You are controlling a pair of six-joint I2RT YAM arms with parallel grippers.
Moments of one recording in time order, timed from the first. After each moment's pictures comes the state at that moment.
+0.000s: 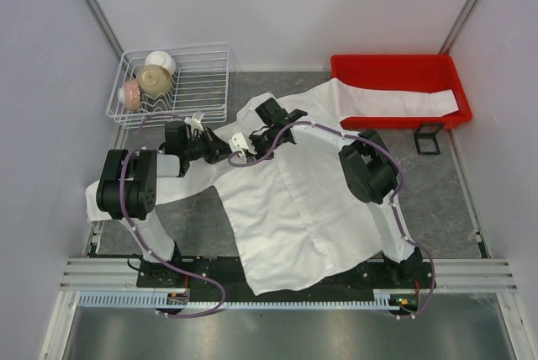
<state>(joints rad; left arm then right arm) -0.03 1.78 0.72 0.49 0.84 -0.78 0.71 2.24 1.77 -0.58 -0.71 -1.18</state>
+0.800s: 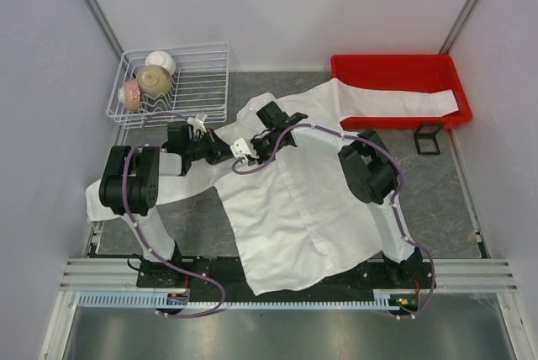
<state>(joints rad) -0.04 1.83 0.74 0.48 0.84 -0.73 0.71 2.23 1.72 -0.55 -0.71 -1.25</state>
